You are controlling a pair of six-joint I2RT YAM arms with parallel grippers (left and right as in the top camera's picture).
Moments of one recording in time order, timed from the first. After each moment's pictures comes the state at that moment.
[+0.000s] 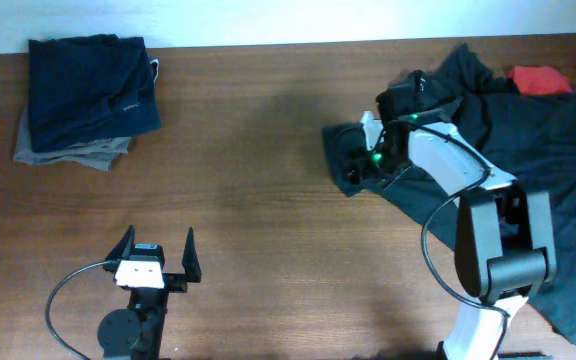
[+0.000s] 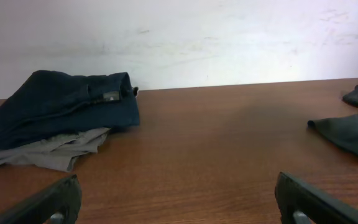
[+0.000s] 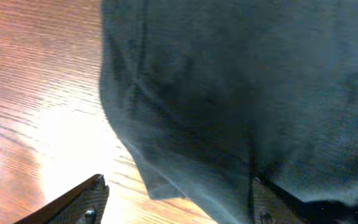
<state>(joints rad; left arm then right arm) 0.02 0.01 0.01 -0.07 0.08 0.02 0.18 2.01 1.40 -0.78 -0.28 0.08</state>
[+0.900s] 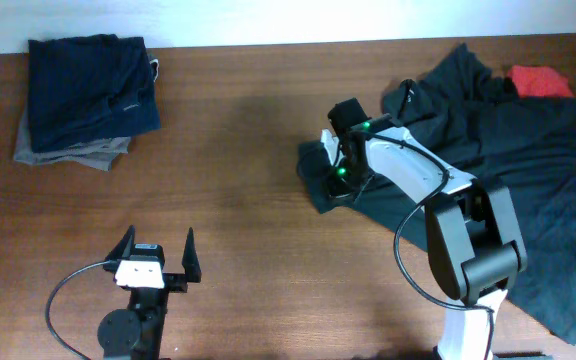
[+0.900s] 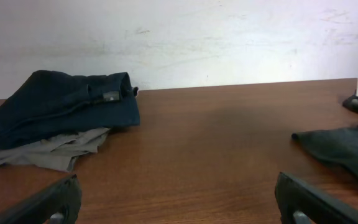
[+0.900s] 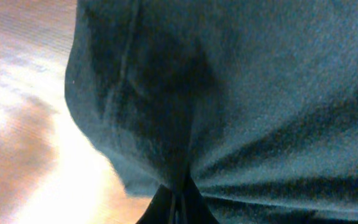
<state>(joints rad) 0.02 0.01 0.01 -0.07 0.08 0.02 0.36 2.06 1.46 -0.89 -0.24 0.08</state>
